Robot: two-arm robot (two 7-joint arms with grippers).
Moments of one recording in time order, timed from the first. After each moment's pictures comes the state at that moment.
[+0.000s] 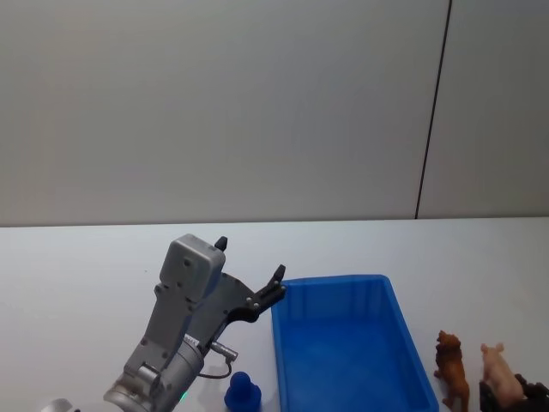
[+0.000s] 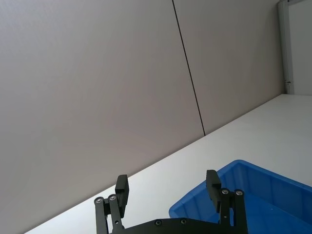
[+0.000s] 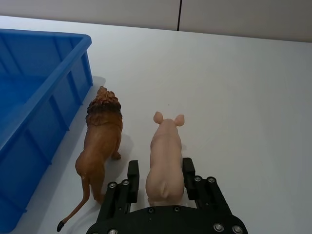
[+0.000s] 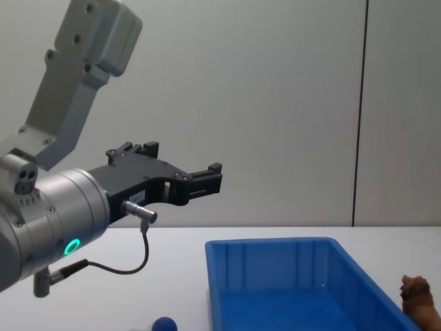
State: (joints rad) left arm -0.24 0.38 0.45 -1.63 -0.20 0.01 -0.01; right arm -0.09 0.35 -0.18 -1.60 0.29 0.19 0.00
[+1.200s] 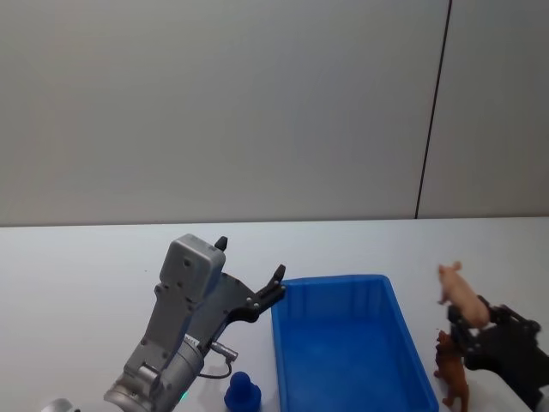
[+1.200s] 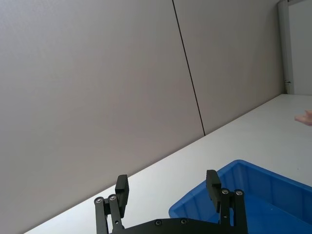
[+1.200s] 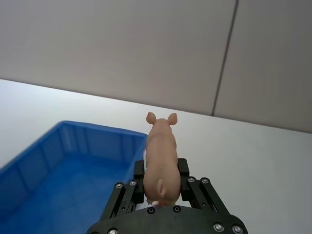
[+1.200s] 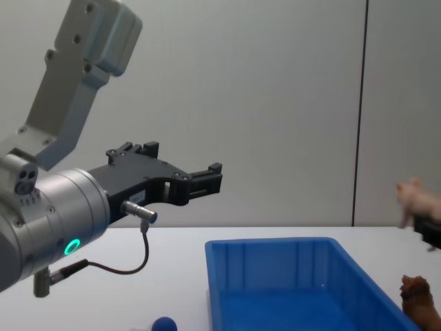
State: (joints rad) left arm -0.24 0.38 0.45 -1.63 -0.20 0.01 -0.01; right arm -0.05 0.34 -0.18 -1.75 0.25 0.13 0.10
